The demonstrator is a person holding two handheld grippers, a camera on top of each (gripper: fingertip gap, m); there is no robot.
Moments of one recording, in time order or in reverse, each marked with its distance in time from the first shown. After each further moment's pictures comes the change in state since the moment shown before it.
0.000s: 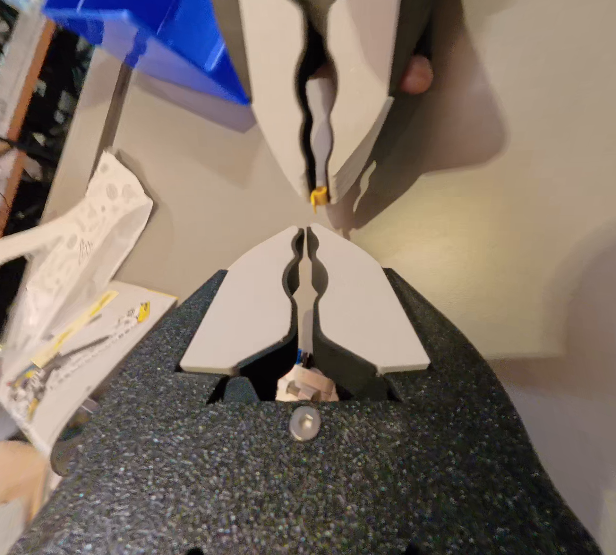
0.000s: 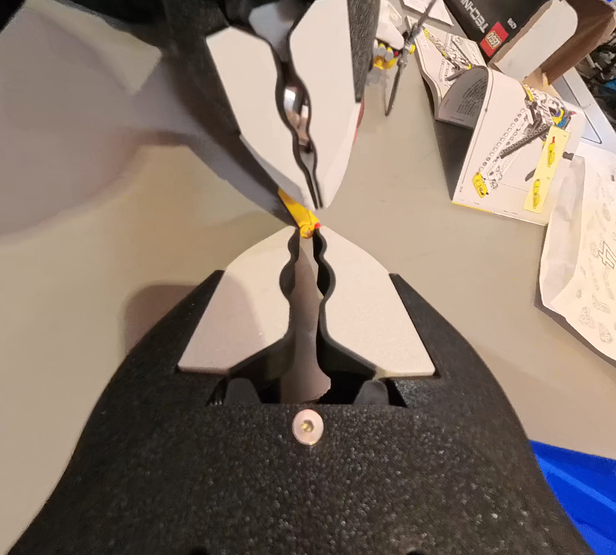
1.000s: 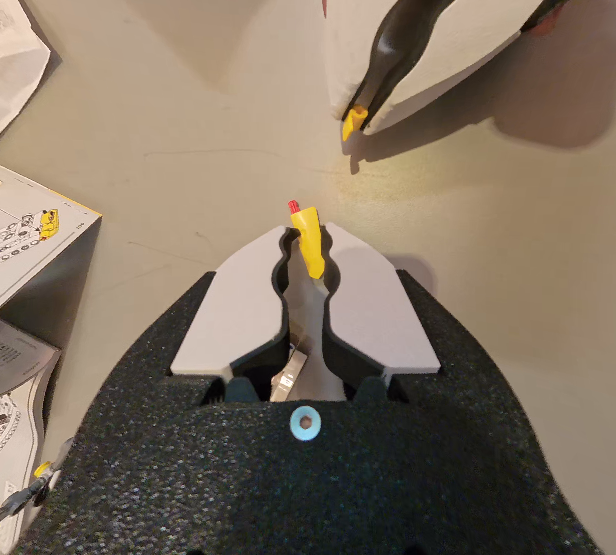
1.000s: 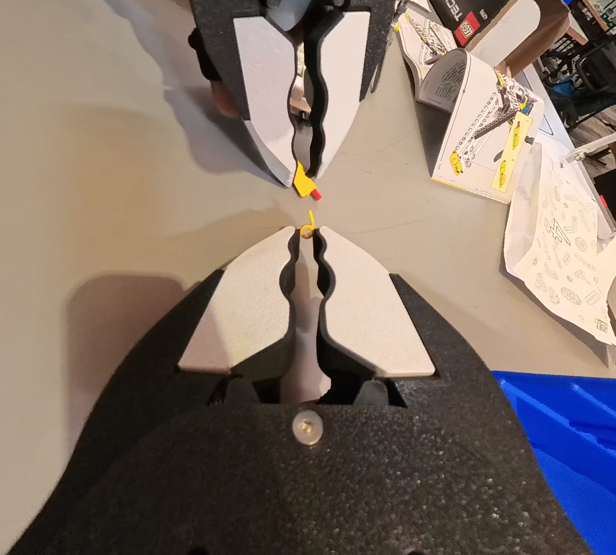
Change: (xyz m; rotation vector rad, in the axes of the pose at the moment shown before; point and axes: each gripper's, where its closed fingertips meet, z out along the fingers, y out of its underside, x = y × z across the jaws) left arm 0.012 0.030 0.007 -0.365 0.089 -0.319; right arm 0.000 0.017 -0.016 -0.045 0.096 -0.062
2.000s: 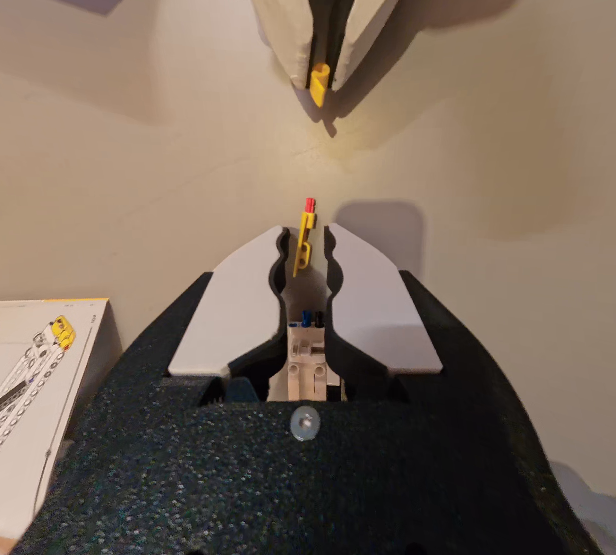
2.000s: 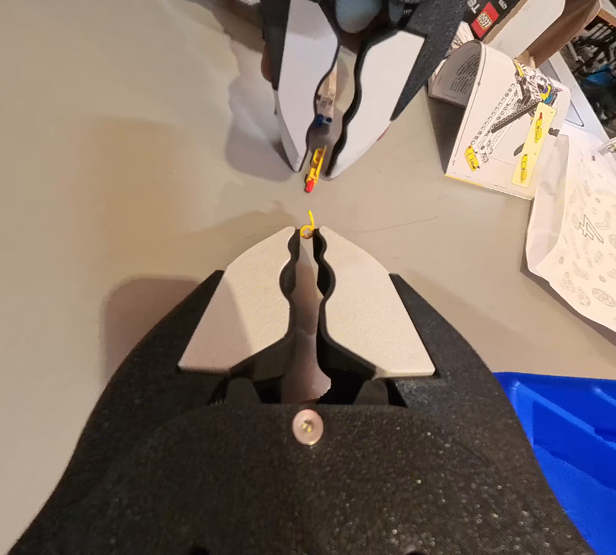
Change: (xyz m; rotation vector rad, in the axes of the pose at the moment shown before) left arm -0.004 0.008 -0.002 -0.069 0.299 0.367; right arm -0.002 0.001 -0.002 0.011 -0.058 0.044
